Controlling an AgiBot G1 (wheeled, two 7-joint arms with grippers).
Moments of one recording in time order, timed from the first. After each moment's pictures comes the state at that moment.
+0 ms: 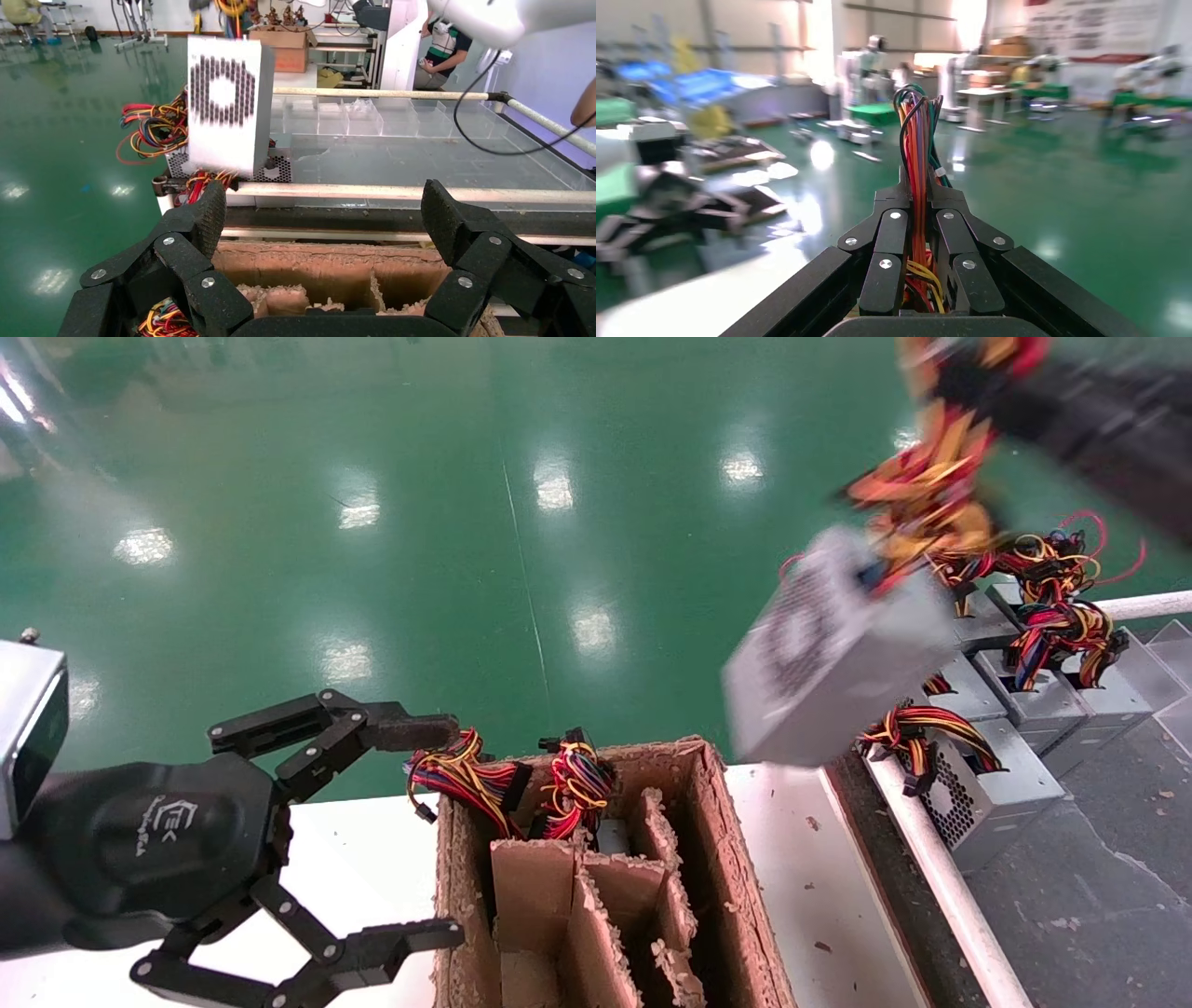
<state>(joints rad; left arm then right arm) -1.08 0.60 0.32 -1.28 0.71 1.48 -0.17 1.28 -0.58 -0.16 1.03 -0.74 -1.39 0.28</state>
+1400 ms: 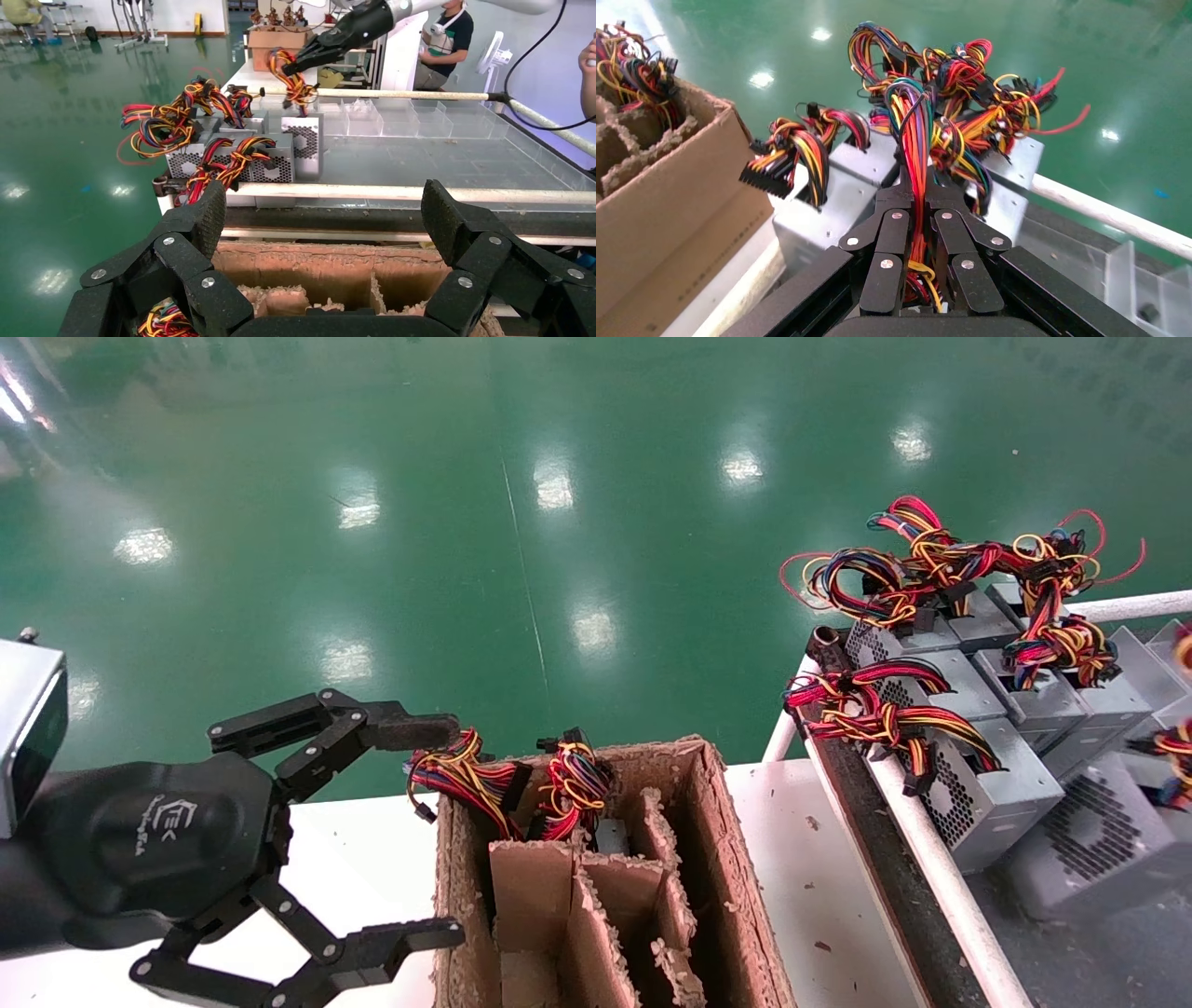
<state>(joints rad) -1.08 0.60 0.32 -1.28 0.71 1.48 -0.17 1.32 -0.32 -0.29 0.52 -0.96 -1.53 -0.06</state>
